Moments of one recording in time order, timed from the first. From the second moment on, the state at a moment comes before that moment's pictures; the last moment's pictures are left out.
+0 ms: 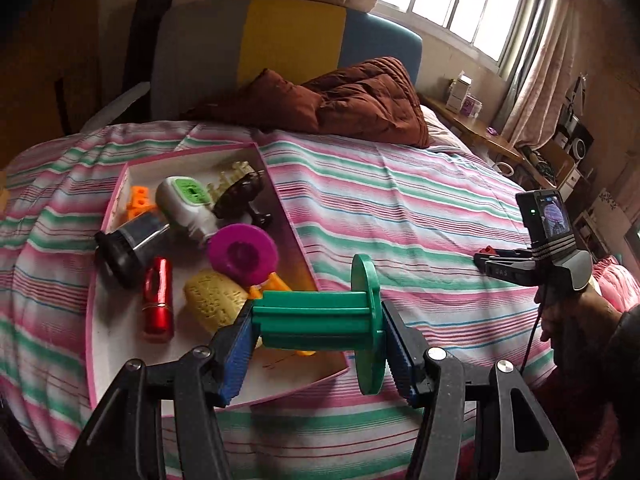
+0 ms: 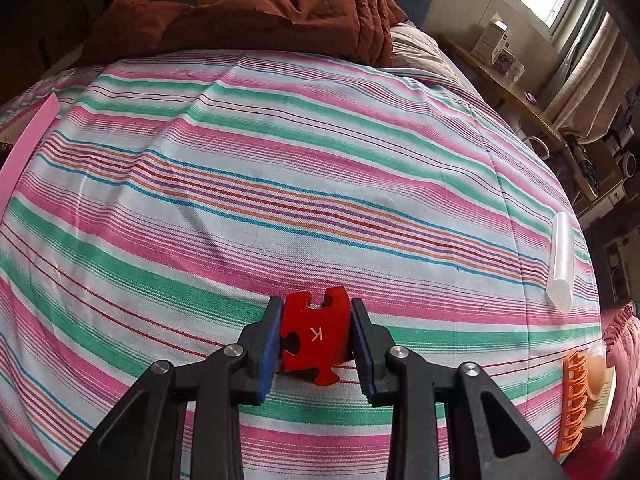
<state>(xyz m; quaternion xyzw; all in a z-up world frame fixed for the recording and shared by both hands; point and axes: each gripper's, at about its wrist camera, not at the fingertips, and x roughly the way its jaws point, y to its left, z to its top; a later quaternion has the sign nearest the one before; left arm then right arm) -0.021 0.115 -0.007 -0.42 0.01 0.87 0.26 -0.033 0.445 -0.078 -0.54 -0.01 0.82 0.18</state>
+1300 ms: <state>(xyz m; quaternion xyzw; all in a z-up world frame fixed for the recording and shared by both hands) -0.068 0.055 -0.053 -0.45 0.03 0.88 0.12 -0.032 0.441 -0.078 -0.54 -0.02 0.82 0.19</state>
